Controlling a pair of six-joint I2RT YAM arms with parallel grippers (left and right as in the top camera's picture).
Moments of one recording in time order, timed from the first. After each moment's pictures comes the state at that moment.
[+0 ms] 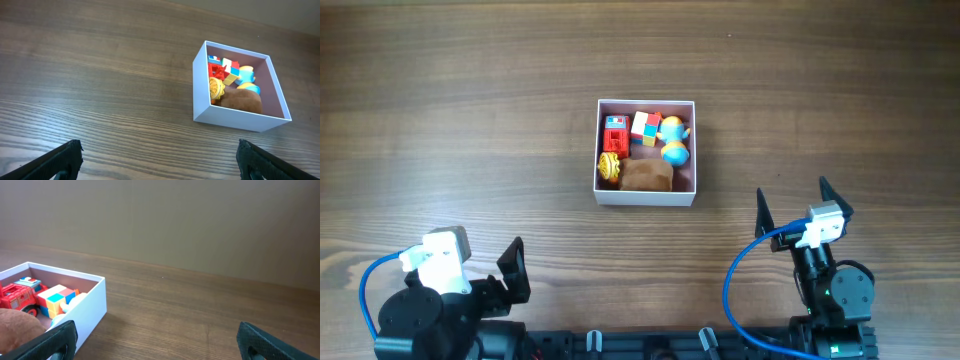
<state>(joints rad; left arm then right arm) -0.09 0.33 0.92 -1.17 -0.02 -0.25 0.06 0.02 0.01 0.00 -0.10 -0.11</state>
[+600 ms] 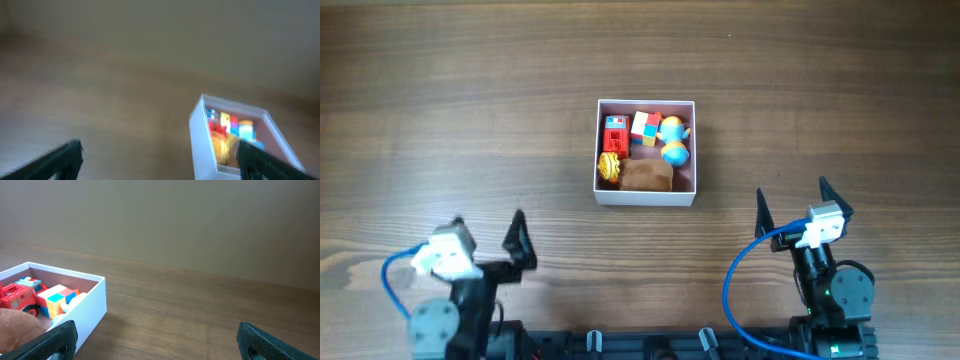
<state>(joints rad) 0.03 0.02 0.45 -0.61 0.05 -0.25 0.06 0.01 0.01 0.00 -0.10 -0.11</state>
